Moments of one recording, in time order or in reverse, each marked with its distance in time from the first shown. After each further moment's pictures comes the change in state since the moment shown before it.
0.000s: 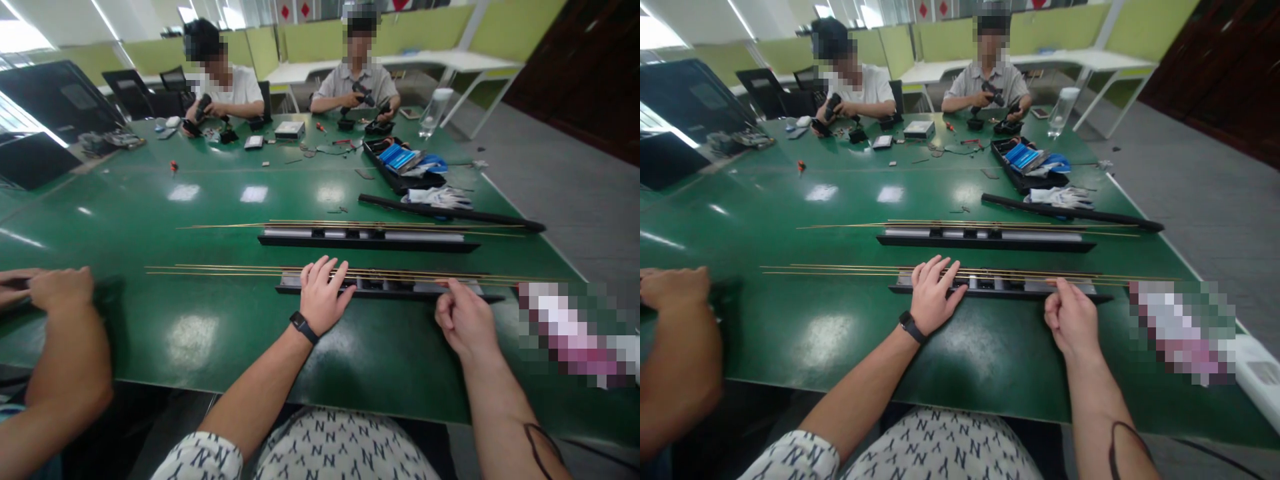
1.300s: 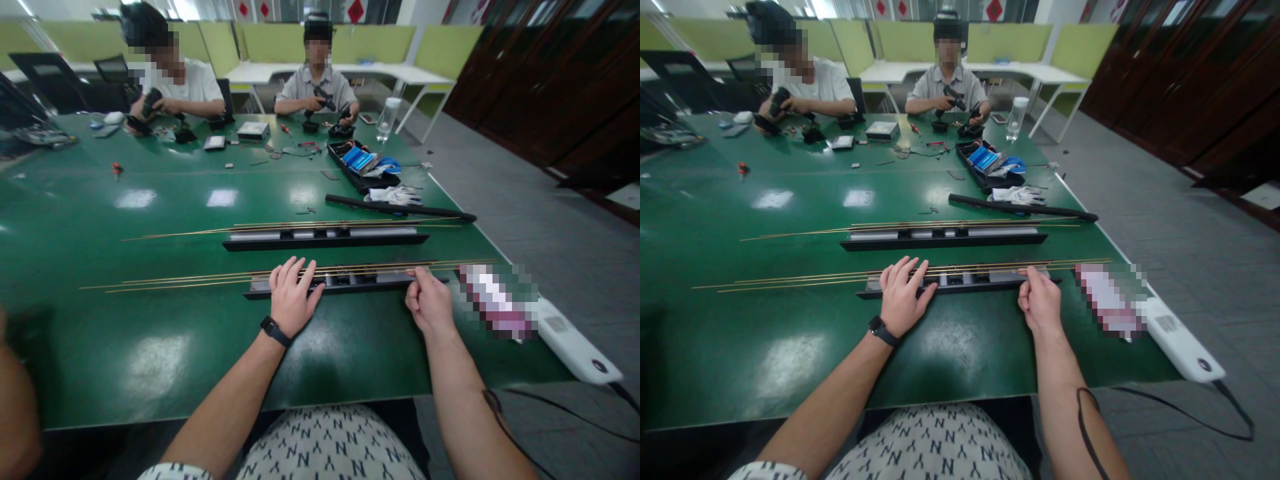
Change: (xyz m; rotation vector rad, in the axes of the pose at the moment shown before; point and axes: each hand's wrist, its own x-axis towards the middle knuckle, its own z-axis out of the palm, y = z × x) left_hand 0.000 -0.001 -0.004 -0.021 -0.025 -0.009; right_hand 0.009 0.000 -0.017 0.000 0.066 -0.071
